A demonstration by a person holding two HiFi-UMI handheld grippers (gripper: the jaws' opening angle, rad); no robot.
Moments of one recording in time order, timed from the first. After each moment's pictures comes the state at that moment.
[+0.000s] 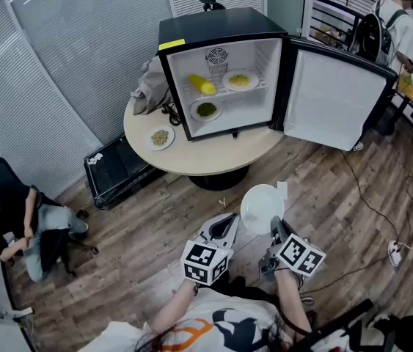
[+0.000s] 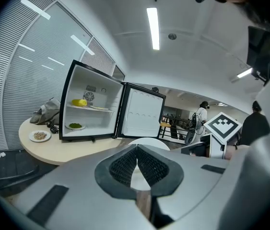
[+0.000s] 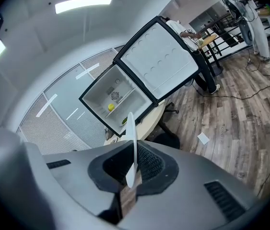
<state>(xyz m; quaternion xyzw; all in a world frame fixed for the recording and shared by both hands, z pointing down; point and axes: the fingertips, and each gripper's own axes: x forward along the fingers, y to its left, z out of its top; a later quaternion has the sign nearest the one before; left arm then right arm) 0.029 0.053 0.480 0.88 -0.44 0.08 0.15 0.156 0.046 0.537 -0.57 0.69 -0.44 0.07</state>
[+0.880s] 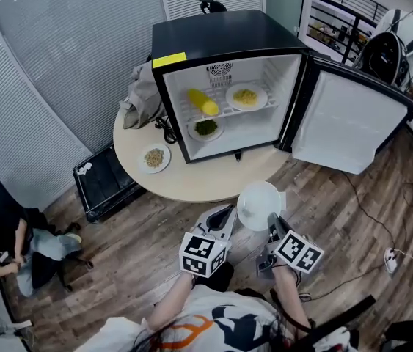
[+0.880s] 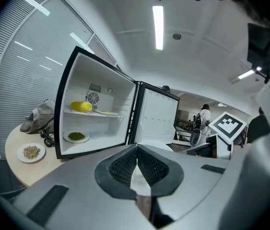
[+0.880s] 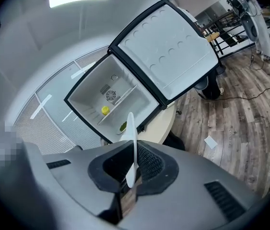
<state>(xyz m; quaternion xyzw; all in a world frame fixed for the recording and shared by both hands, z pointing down) -0.007 -0.096 0.481 0.89 -0.43 0.08 0.14 0.120 -0.087 0.539 -0.58 0.68 -0.44 0.07</state>
